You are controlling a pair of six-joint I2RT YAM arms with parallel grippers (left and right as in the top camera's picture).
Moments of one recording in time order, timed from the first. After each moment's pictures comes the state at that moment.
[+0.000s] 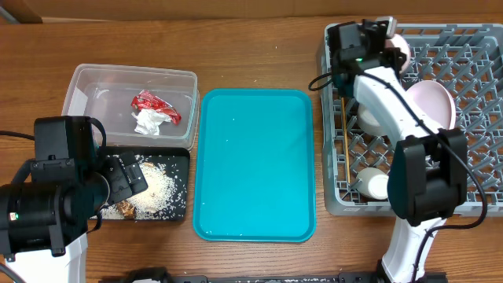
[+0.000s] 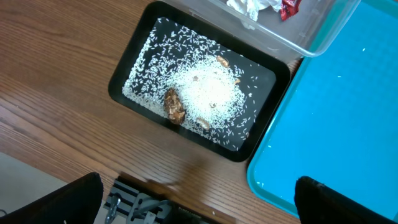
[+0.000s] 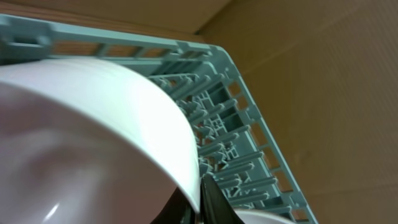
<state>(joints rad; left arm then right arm) 0.08 1.10 1.55 -1.62 -0.16 -0.34 0.24 2.06 1.64 -0.62 1.16 0.17</state>
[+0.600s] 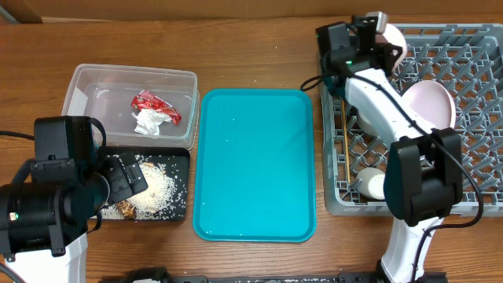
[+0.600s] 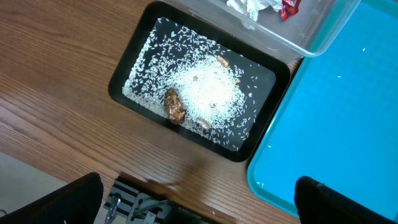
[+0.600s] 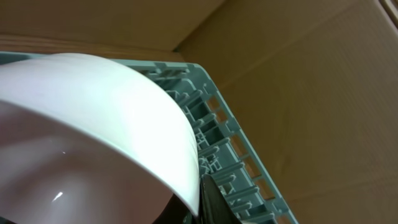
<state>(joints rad) 0.08 1.10 1.55 -1.62 -0.16 -0.34 0.24 2.07 1.64 -0.53 1.27 0.12</state>
